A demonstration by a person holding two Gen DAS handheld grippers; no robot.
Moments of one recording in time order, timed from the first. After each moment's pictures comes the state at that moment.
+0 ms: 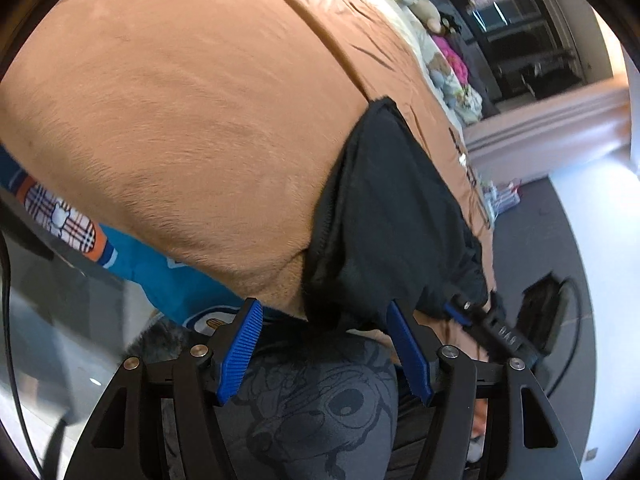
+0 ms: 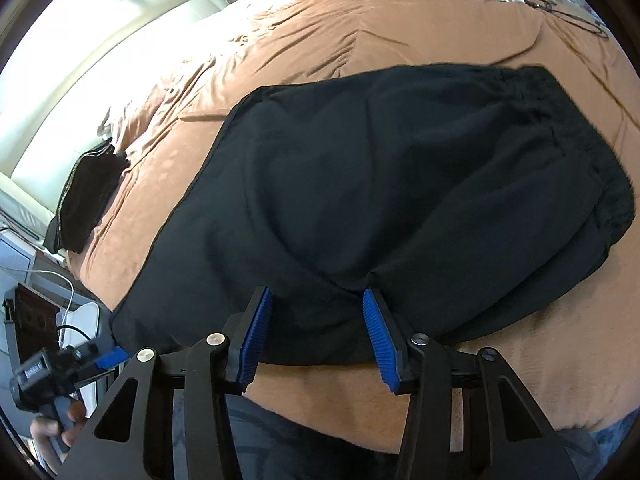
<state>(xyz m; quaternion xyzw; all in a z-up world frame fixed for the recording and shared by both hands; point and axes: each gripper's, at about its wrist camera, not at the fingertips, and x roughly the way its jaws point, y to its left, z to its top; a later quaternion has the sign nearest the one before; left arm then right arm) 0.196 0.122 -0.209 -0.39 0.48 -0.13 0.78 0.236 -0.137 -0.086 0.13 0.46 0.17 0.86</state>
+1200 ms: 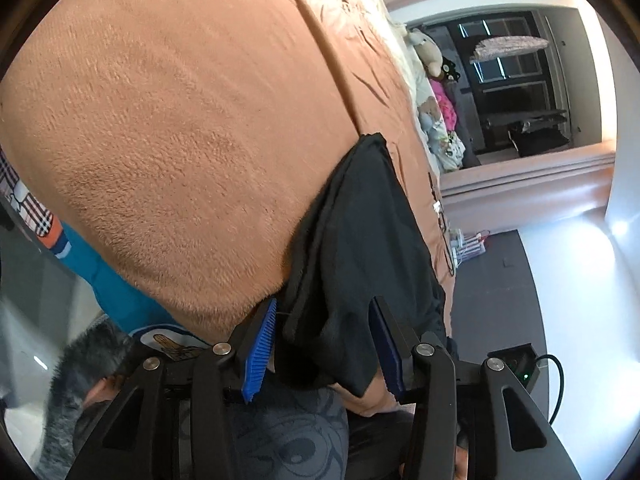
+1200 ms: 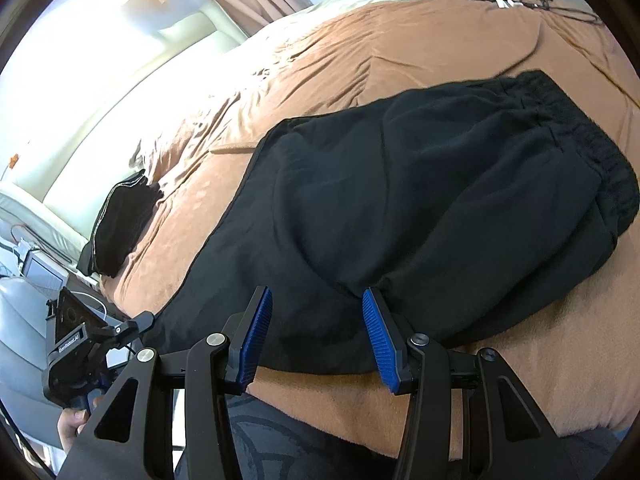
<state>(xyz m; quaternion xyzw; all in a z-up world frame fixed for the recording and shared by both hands) 0.210 0.119 -0.218 -0.49 0.43 -0.13 0.75 0.219 -0.149 -0.090 0.18 0.41 0.20 0.87</state>
